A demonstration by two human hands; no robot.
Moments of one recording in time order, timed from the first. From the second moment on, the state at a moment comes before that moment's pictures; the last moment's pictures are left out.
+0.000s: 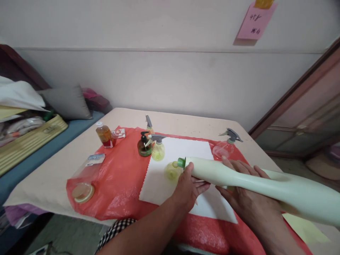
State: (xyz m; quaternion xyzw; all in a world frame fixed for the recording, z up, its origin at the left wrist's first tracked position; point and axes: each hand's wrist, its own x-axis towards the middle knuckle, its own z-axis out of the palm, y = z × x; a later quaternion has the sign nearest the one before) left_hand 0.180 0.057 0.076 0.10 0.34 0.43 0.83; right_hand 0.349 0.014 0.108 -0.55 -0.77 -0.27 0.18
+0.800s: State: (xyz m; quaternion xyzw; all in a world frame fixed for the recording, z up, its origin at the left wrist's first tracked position) left_hand 0.179 0.058 0.074 0.07 0.34 0.43 0.83; right_hand 0.338 0.008 0.122 -0.54 -0.77 -0.31 0.15
